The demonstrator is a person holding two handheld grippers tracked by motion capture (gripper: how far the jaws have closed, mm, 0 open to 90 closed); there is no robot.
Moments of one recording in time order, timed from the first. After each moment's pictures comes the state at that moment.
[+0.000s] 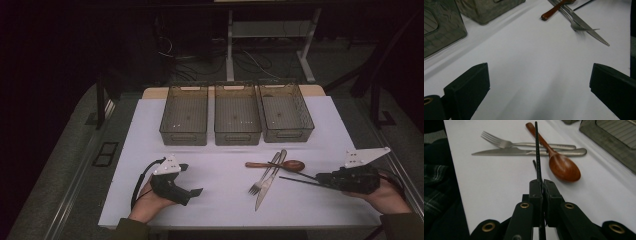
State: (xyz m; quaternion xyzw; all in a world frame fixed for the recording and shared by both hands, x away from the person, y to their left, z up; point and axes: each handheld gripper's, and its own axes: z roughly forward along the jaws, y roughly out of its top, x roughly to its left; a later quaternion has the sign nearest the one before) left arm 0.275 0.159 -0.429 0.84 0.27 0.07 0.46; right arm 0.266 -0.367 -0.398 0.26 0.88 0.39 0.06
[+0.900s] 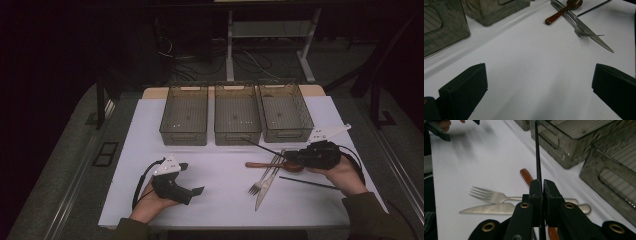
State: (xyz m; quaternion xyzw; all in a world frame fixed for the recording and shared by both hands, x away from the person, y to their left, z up) left arm 0.275 0.156 -0.436 0.83 0.29 0.08 0.48; right arm 0.318 -0.291 -0.380 0.28 0.86 0.42 0.07
